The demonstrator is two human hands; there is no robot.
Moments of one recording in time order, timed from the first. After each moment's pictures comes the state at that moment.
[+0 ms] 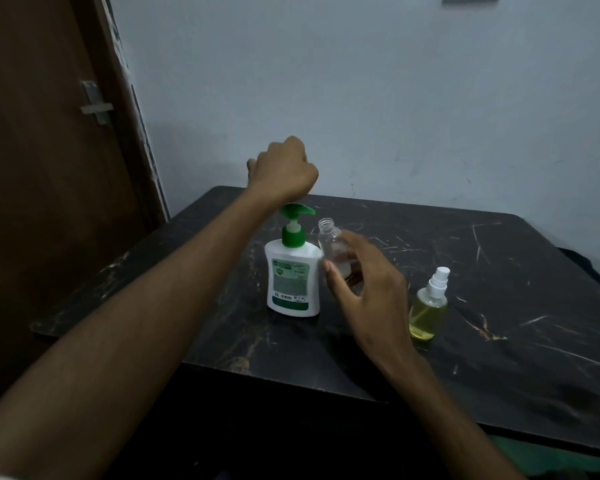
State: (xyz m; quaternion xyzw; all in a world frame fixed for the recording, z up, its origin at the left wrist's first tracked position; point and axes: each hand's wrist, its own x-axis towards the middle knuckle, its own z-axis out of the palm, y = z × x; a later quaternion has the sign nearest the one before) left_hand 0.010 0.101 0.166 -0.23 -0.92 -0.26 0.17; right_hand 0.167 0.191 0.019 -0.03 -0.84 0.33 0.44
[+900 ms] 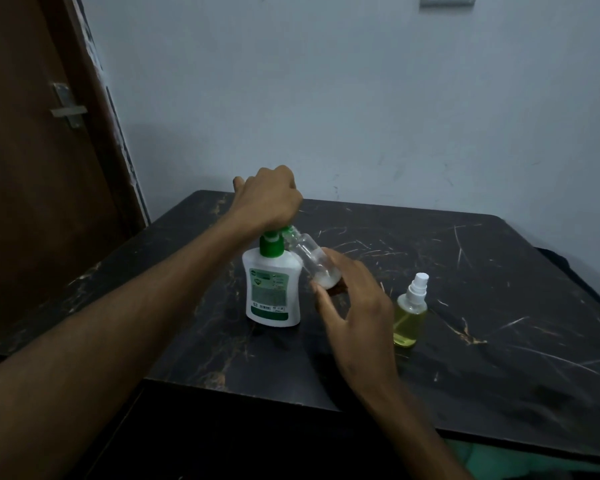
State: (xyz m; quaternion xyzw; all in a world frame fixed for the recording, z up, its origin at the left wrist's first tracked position) left_hand 0.009 0.113 0.144 -0.28 -0.93 -0.21 0.14; right_hand 0.180 0.186 0.007 -0.03 -0.81 0.35 0.46
